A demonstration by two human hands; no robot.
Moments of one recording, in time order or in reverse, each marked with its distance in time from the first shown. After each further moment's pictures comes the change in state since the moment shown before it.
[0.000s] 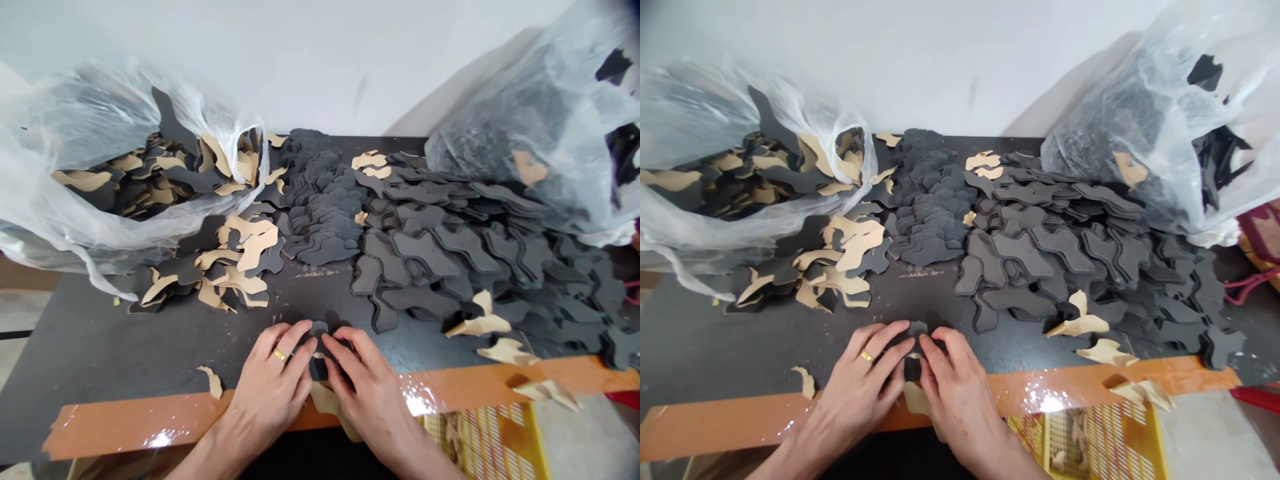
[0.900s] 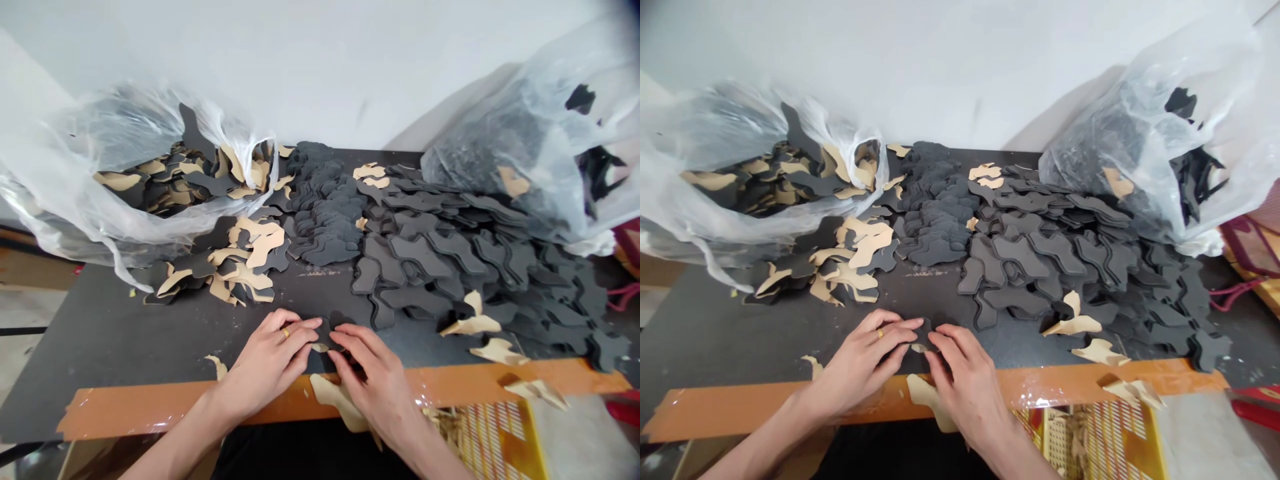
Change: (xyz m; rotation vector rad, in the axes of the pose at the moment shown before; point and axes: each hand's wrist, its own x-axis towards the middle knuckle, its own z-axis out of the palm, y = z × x) left_hand 0.014 -0.018 -0.017 -0.276 -0.129 0.020; right_hand 0.006 0.003 -0.011 0.053 0.138 -0.050
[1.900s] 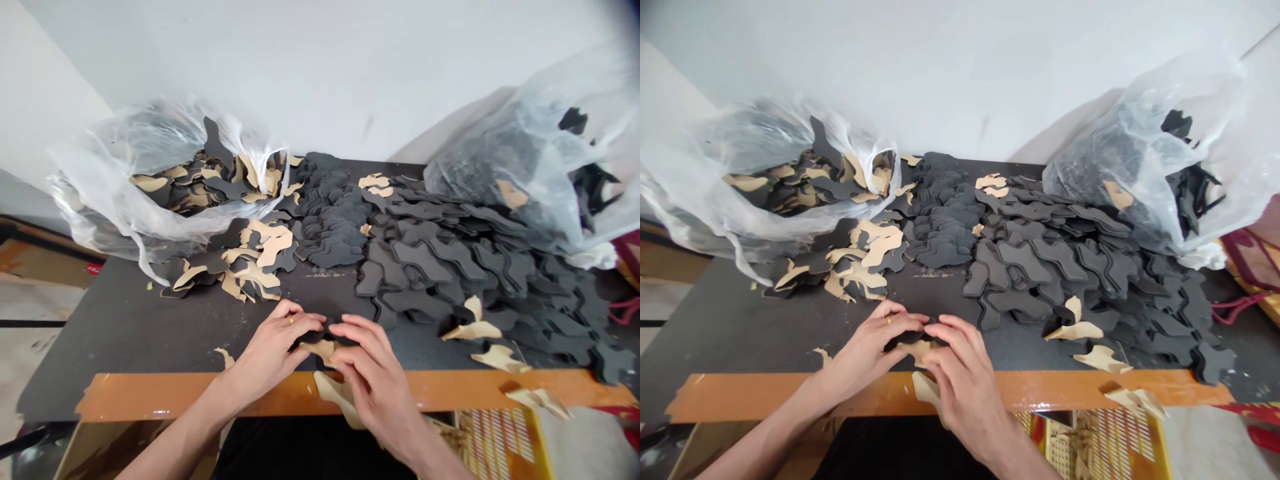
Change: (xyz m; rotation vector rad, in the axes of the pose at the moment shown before) left_hand 0.002 -0.005 -0.002 -0.154 -0.034 -0.085; right_hand 0.006 -0.018 -0.015 0.151 -0.041 -0.144
